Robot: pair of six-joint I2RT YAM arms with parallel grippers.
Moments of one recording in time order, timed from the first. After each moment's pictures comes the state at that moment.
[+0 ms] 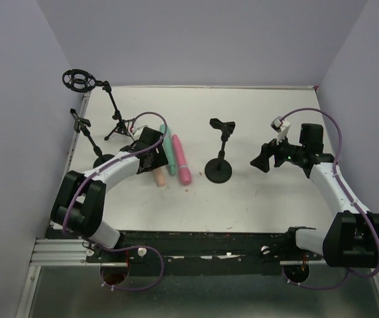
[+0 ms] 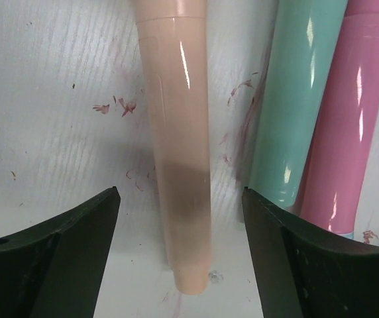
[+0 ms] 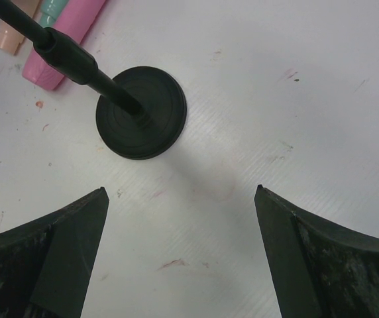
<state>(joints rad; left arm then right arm) -0.40 1.50 0.88 -0.36 -0.23 -0.69 -0.05 1.22 0.80 -0.35 -0.78 -0.36</state>
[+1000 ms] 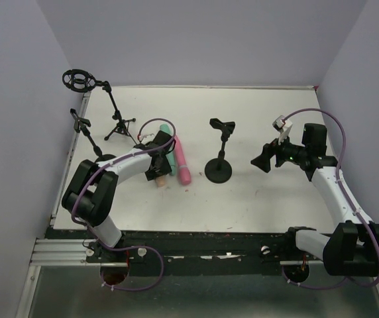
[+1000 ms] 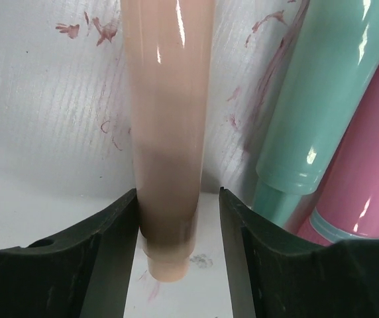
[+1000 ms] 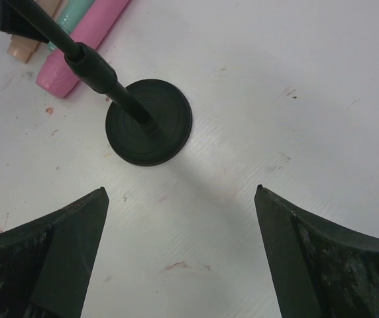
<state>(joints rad) -0.49 1.64 0.95 -0.53 -0.25 -0.86 -0.05 1.16 0.80 -0.35 -0.80 -0.36</state>
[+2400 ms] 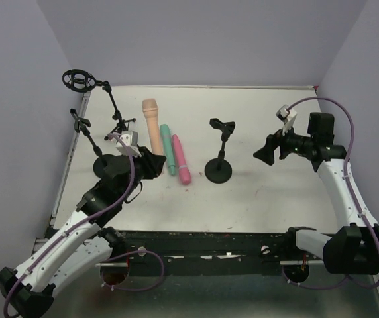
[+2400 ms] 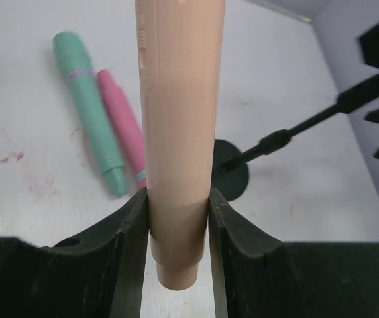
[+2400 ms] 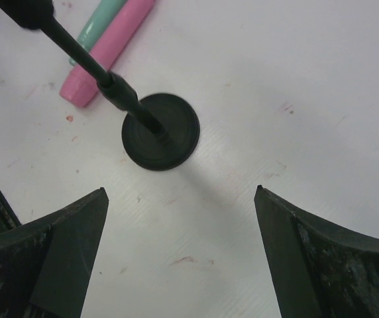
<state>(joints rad) -0.65 0.71 0.68 -0.30 -0.27 -0.63 -0.05 1.15 0.91 -0.49 -0.81 -0.37</state>
